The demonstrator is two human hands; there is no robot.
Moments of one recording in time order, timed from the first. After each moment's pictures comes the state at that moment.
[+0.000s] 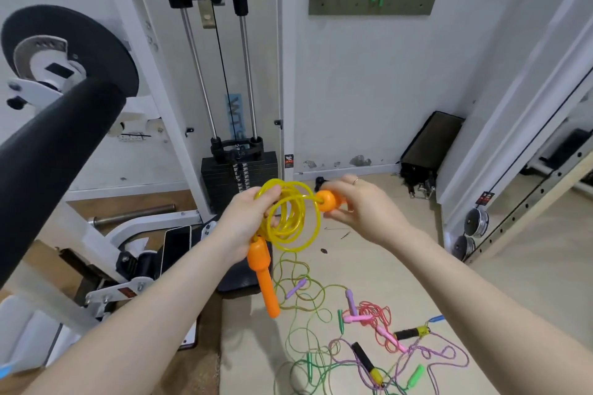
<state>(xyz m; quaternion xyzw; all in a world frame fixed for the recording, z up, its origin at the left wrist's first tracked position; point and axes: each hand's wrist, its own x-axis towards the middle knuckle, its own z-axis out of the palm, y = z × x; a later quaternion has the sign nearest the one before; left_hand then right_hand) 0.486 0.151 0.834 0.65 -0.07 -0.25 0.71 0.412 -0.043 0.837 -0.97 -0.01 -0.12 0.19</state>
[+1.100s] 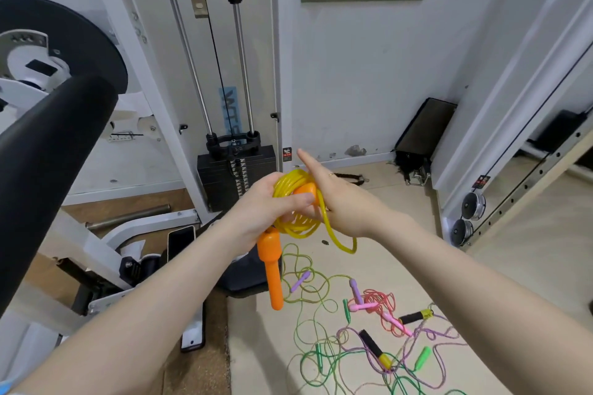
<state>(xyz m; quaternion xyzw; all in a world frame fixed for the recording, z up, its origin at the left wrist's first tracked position) 0.509 0.175 0.842 0.68 -0.23 -0.31 0.62 0.442 0.026 0.854 -0.97 -0.02 -0.01 0.23</state>
